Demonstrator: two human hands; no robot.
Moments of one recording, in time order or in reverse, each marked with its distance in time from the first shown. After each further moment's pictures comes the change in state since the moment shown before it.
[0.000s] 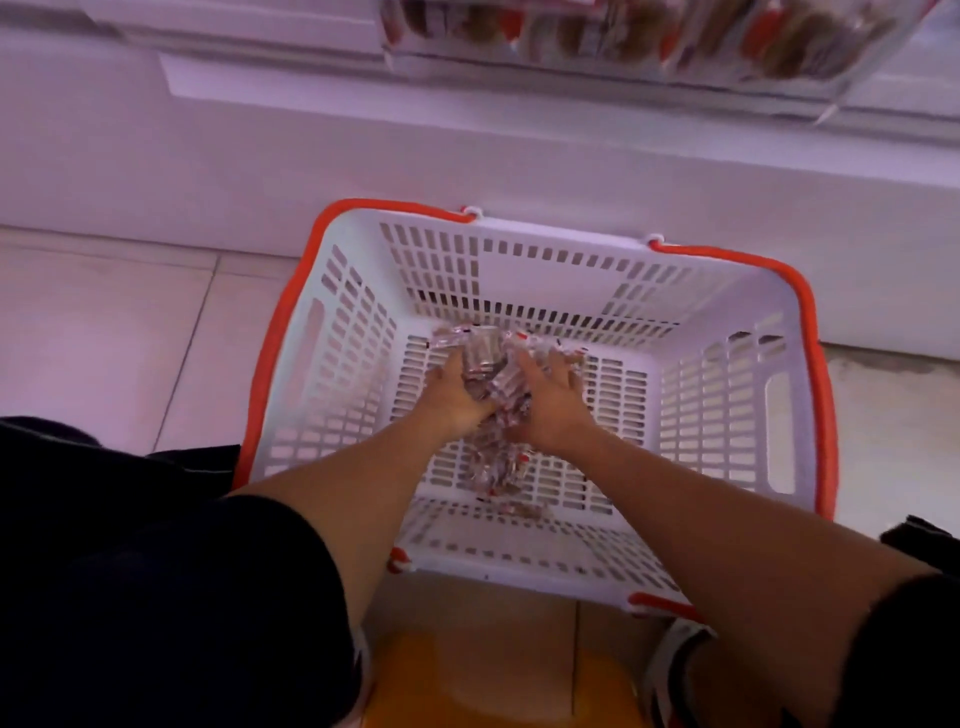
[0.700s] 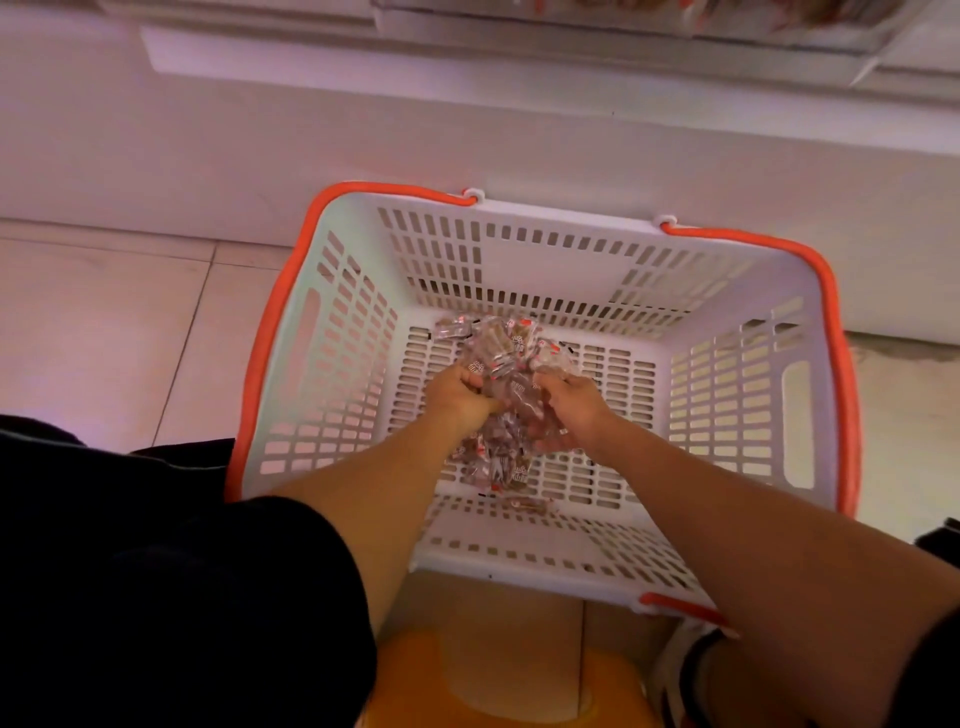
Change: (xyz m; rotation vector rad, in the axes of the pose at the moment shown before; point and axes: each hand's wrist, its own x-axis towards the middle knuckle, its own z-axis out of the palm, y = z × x) left_hand 0.001 -0.002 0.024 -0.434 0.106 -0.164; right_hand -0.010 0.005 -0.005 1.066 -0.098 0.452
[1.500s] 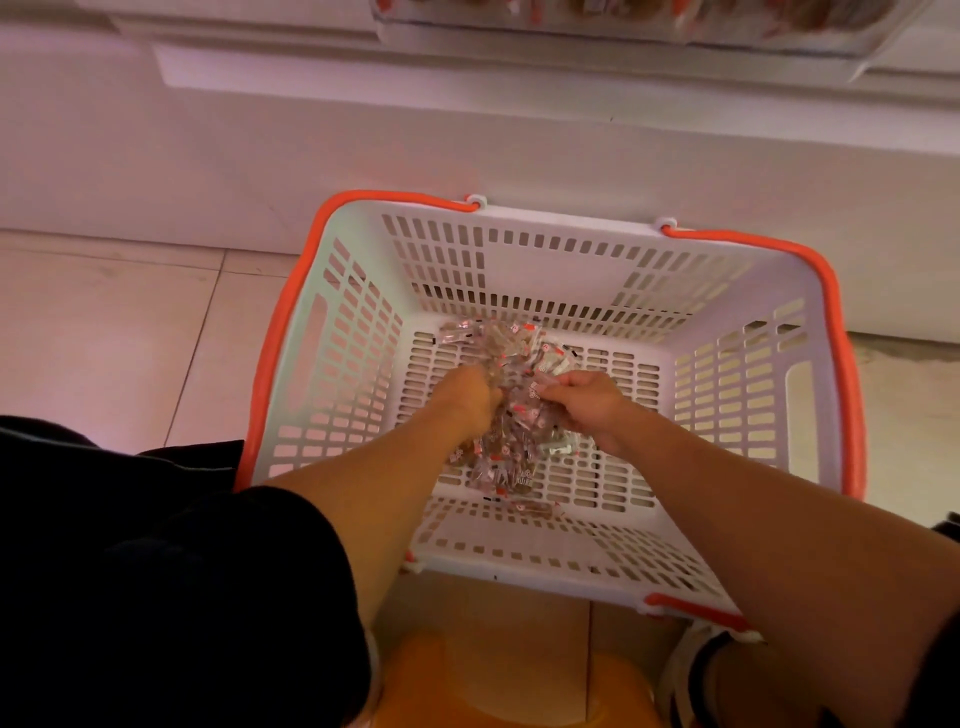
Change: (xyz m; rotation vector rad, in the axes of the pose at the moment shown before) left_hand -0.003 0.016 -0.008 0.710 -0.068 0.217; right_hand 0.008 -0.003 -0.015 -0.031 -0.008 -0.085
